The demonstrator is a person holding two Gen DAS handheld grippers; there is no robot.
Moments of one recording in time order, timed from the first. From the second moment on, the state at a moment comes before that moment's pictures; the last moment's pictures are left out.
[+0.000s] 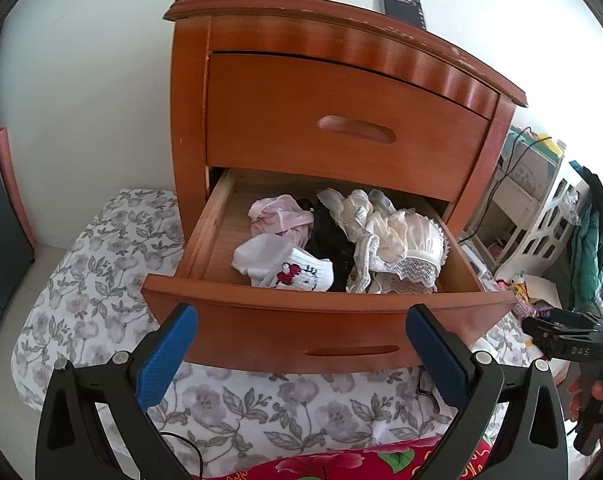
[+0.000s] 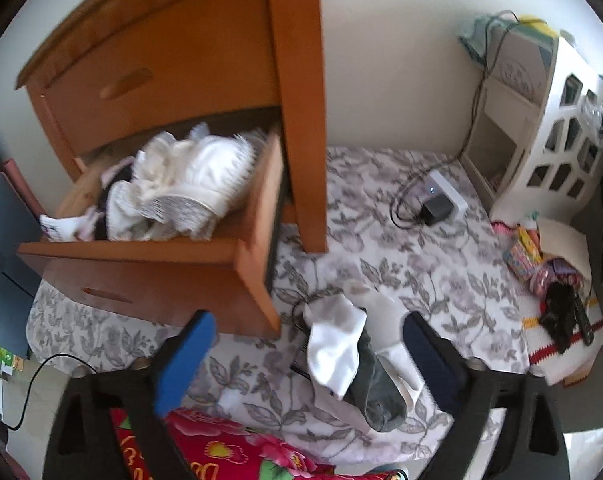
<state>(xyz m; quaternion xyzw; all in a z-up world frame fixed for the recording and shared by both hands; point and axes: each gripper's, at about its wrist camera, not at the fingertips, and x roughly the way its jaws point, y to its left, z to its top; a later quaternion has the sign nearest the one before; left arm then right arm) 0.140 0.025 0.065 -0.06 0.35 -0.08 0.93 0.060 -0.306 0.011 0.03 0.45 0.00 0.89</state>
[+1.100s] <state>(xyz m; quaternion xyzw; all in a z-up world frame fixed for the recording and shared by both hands) 0.137 0.058 0.063 -0.09 0.33 -0.07 0.94 0.071 -0.199 0.096 -0.02 0.38 0.09 0.92</state>
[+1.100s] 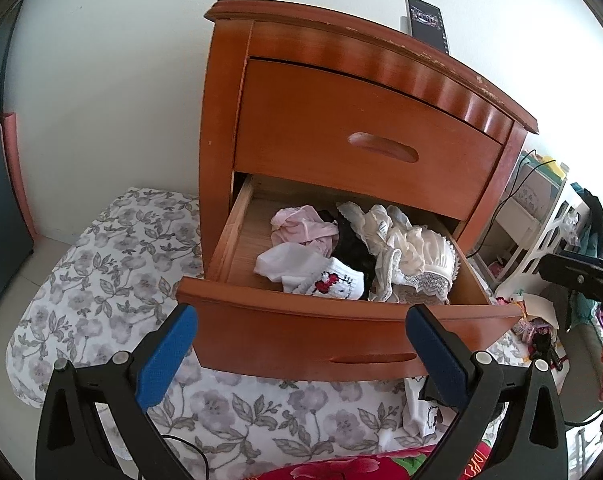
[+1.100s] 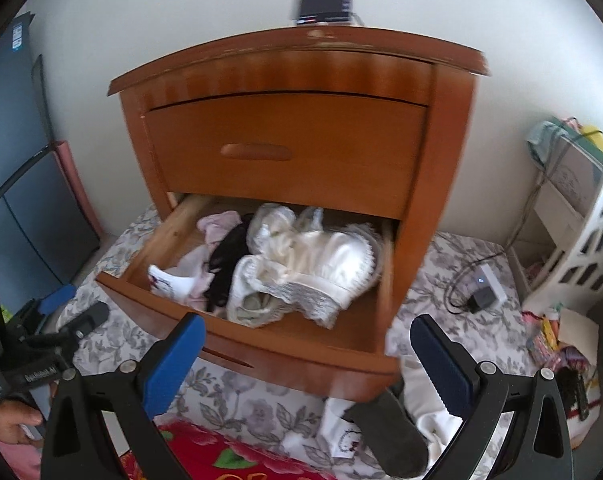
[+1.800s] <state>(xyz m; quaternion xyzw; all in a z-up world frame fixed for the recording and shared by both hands) 0.147 0.086 0.039 -0.09 0.34 -0.05 0.94 0.139 -0.089 0.056 -0.03 0.45 0.19 0.87</state>
